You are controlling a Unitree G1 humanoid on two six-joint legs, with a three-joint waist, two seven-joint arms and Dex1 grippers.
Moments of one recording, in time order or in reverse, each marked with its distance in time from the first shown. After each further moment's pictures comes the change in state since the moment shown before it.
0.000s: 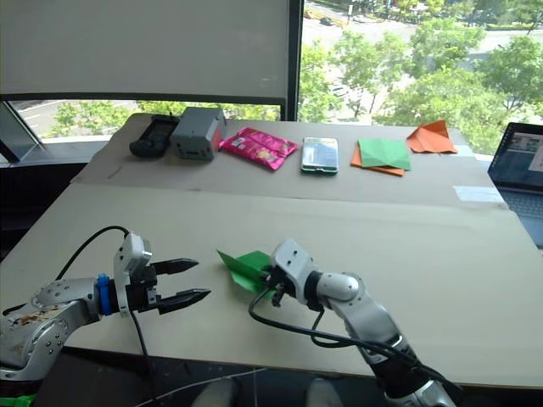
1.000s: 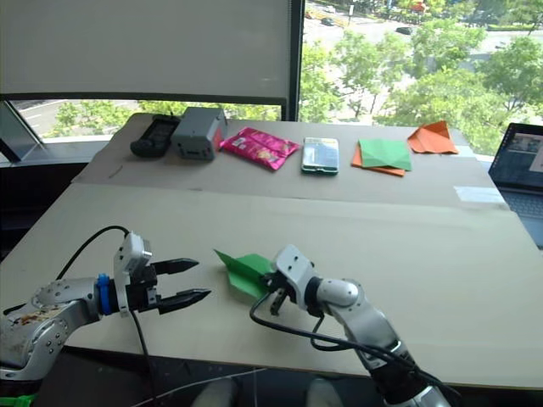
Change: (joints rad) left arm -0.017 -0.011 -0.001 0.003 -0.009 -0.002 -0.008; right arm 0.037 0.014 -0.002 0.011 -0.012 -0.018 -0.008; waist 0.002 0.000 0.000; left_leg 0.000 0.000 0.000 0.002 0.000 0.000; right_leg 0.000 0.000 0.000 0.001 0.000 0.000
